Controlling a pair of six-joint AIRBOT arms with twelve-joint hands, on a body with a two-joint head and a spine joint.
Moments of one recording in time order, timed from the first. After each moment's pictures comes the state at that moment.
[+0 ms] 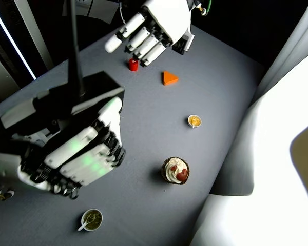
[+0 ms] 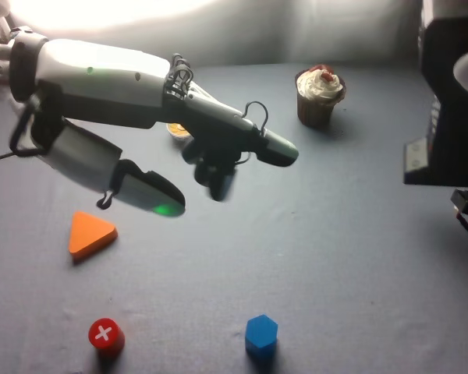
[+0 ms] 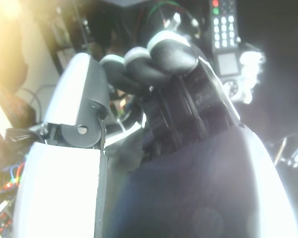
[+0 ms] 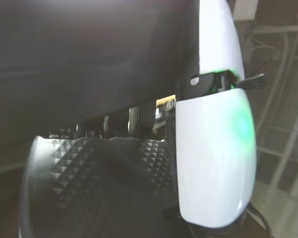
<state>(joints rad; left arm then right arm) 0.24 -0.81 1.58 1.40 -1.30 -0.68 -0.73 -1.21 1.36 0.37 1.55 0.47</state>
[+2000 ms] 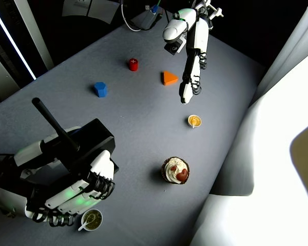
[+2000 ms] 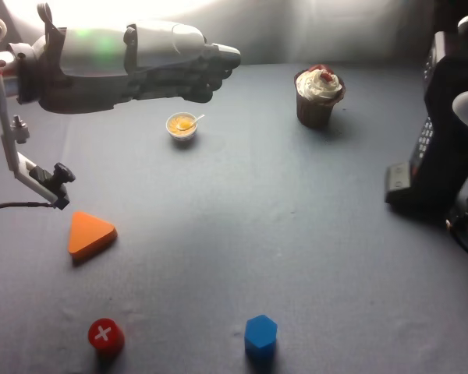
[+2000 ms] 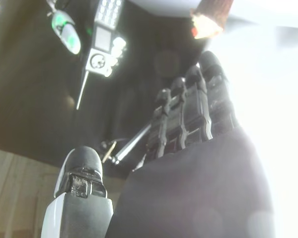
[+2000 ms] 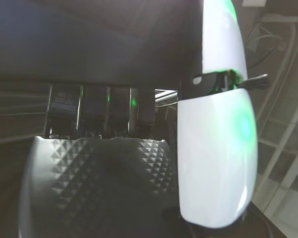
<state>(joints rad) 0.39 -0.79 1.57 1.09 -0.78 -1.18 -0.81 -1.40 1.63 0.47 1.60 0.56</state>
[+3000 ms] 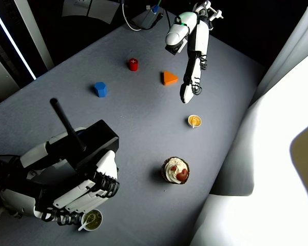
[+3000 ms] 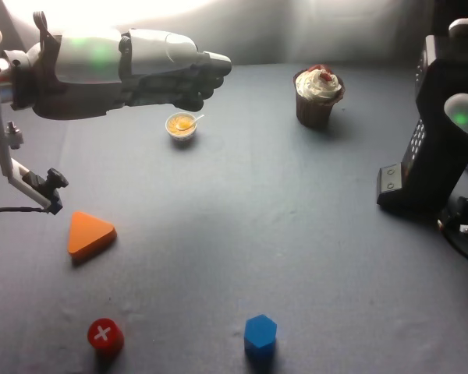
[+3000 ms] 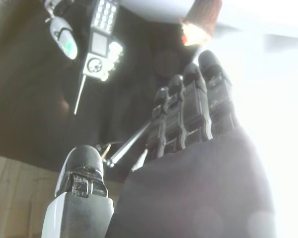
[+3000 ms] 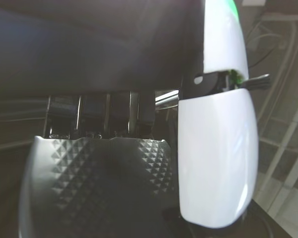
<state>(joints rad) 0.40 -0.79 1.58 1.09 -0.77 -1.18 -0.80 -1.43 1.66 0.46 1.59 0.58</state>
